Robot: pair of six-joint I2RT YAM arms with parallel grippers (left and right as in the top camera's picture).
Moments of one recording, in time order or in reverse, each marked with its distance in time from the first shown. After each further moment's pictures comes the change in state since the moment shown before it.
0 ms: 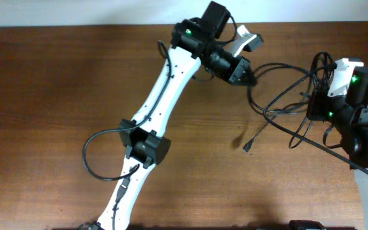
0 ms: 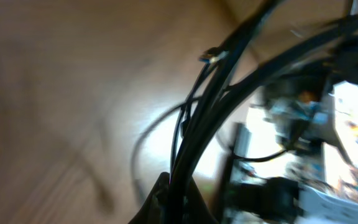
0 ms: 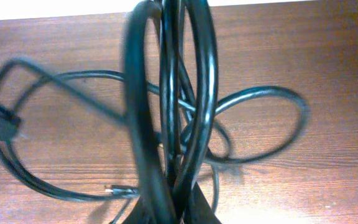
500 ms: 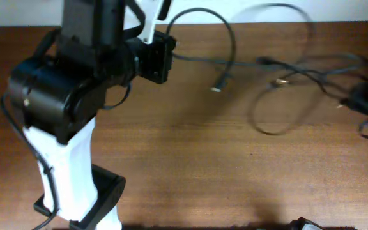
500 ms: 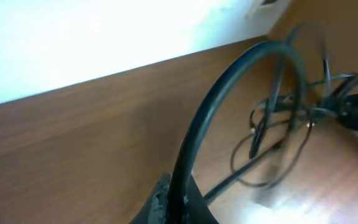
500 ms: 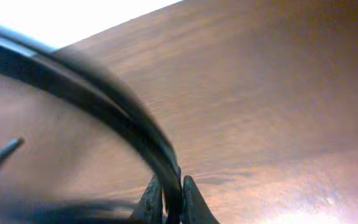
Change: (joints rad) left arm 0.108 -0.638 0.125 -0.203 -0.733 -0.228; right arm -0.443 0.164 0.015 0.089 -0.315 0.013
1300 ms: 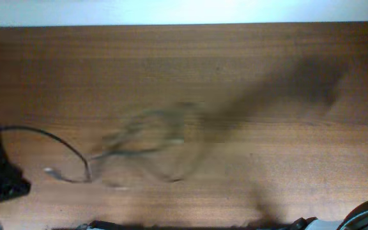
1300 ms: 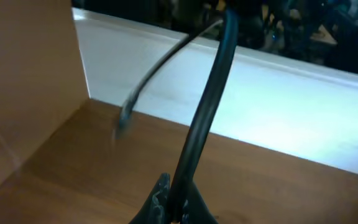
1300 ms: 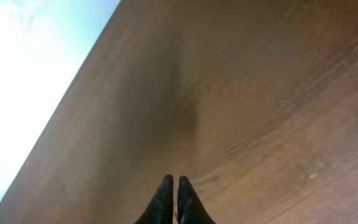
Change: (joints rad) left arm 0.248 -0.682 -0.404 -0.003 -0.546 -0.132; right arm -0.350 0.292 0.012 0.106 -0.258 0.164
